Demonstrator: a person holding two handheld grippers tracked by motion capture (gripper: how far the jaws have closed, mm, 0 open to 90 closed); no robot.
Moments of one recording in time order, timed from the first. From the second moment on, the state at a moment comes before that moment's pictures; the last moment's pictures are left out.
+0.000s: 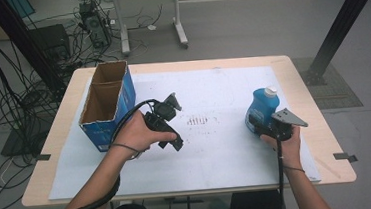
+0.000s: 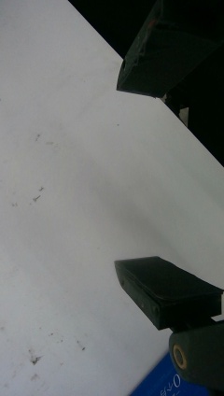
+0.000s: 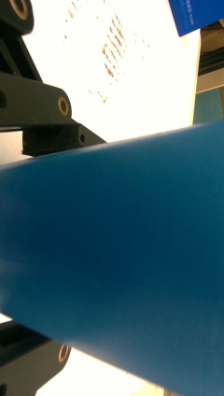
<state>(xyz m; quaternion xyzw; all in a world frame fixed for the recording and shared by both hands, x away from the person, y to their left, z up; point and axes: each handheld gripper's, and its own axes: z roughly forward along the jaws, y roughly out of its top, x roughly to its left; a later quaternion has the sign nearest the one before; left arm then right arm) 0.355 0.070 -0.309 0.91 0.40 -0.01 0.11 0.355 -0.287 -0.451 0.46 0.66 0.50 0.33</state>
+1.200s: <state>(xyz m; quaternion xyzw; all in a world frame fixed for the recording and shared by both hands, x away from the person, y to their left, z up) 0.358 0.074 -0.296 0.90 0.41 0.01 0.12 0.355 -0.286 -0.450 0.46 0.66 0.50 0.33</state>
